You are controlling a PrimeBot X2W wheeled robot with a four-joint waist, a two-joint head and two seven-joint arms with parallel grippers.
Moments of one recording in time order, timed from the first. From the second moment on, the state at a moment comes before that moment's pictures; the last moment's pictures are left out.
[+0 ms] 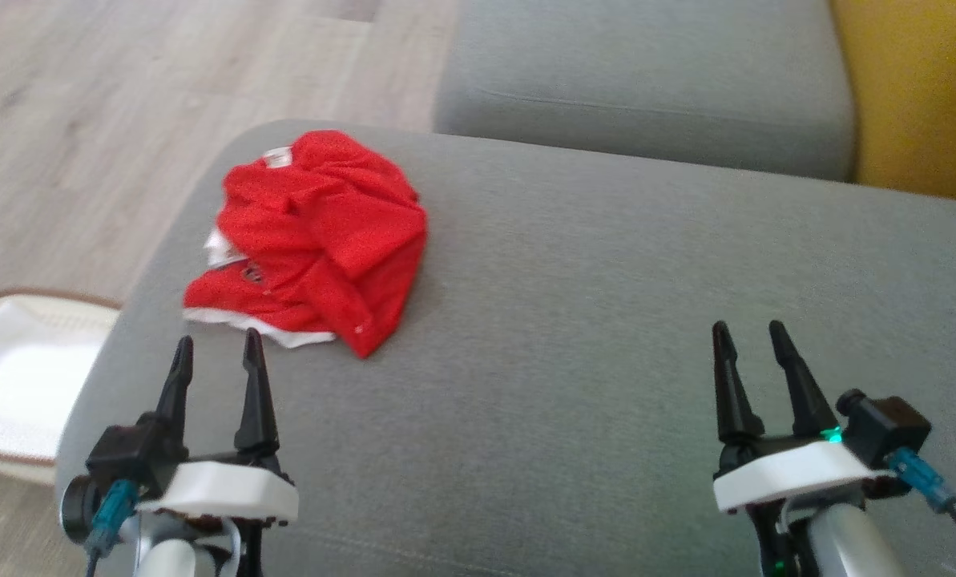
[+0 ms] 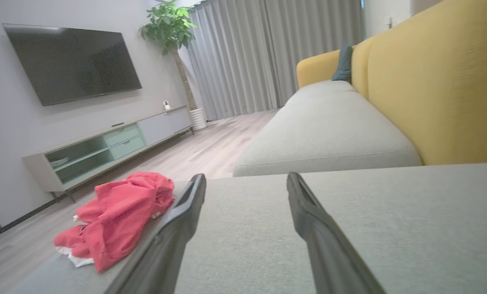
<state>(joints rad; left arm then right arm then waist) 0.03 0.05 -0.10 0.10 -0.20 0.07 -0.25 -0.06 -0.04 0.11 0.31 0.31 0.13 -0.25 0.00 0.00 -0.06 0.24</state>
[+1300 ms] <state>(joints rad) 0.08 0.05 -0.04 0.07 -0.18 0.05 -0.25 -0.03 -0.04 0.17 0.32 0.35 0.13 -0.25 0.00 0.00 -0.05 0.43</state>
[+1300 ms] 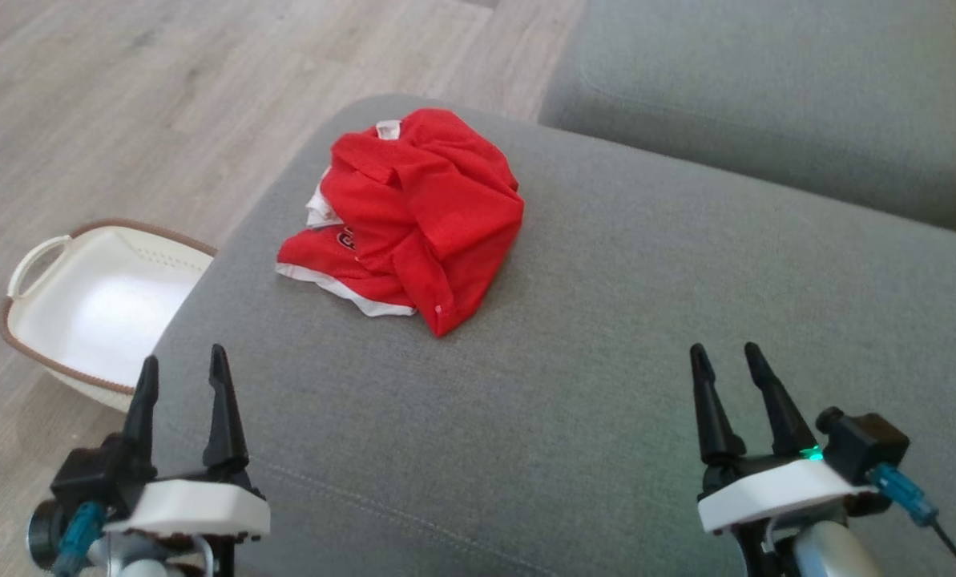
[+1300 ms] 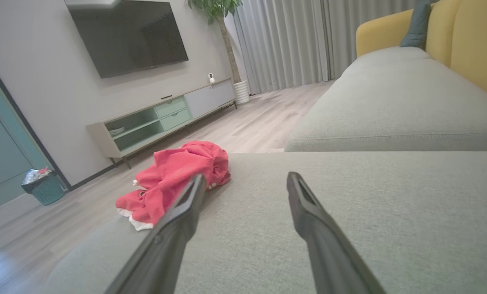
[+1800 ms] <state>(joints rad) -0.37 0.14 -0.05 0.34 -0.17 -0.10 -0.20 -0.14 -0.04 0.04 0.26 0.24 0.13 -0.25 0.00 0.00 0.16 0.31</state>
